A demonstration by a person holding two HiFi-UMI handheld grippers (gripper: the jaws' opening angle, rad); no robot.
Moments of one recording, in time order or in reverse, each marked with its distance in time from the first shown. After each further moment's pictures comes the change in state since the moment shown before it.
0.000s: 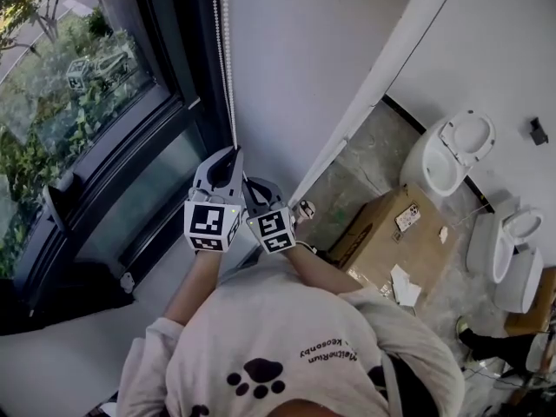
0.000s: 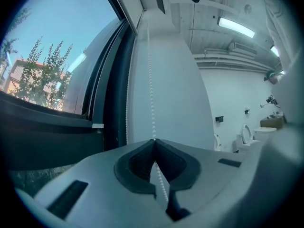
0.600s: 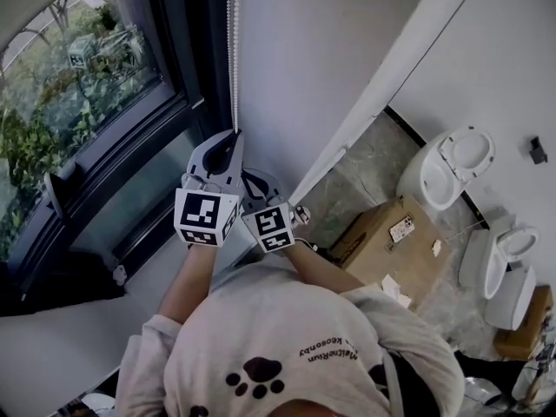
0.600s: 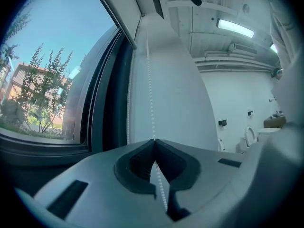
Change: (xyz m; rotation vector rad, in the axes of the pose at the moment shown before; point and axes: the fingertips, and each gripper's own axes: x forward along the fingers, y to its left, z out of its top) left arm 0.005 0.003 0.065 0.018 -0.053 0.028; right arm -0.011 -0.003 0.064 -0.035 -0.095 0.053
